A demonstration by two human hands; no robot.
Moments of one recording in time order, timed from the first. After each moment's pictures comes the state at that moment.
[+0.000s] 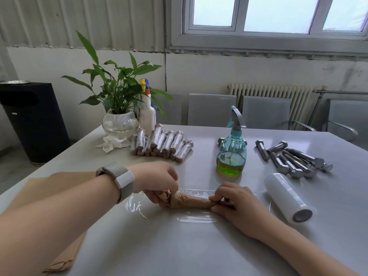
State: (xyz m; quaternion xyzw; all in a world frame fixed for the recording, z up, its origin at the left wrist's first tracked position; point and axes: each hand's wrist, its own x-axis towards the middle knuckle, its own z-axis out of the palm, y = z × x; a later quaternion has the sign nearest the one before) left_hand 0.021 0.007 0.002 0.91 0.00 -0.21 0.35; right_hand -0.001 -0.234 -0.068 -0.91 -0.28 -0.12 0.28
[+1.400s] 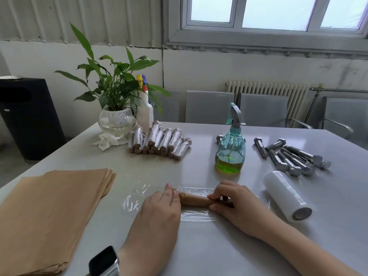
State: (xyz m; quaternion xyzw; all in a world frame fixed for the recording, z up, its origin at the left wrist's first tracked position) left_hand -0.057 -0.014 -0.071 0.96 -0.15 0.22 0.04; right_hand 0.000 -0.234 -0.068 -0.91 -0.27 -0.11 0.29
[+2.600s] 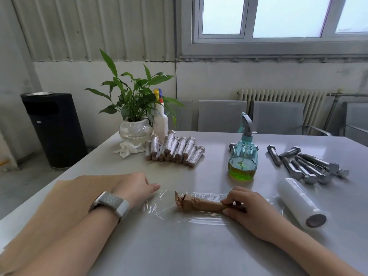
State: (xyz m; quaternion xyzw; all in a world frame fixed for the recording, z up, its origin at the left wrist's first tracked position) left_hand 0.017 0.083 -0.041 0.98 0.13 0.01 0.15; right_hand -0.004 -0.234 -0.066 -0.92 -0.26 -0.10 0.29
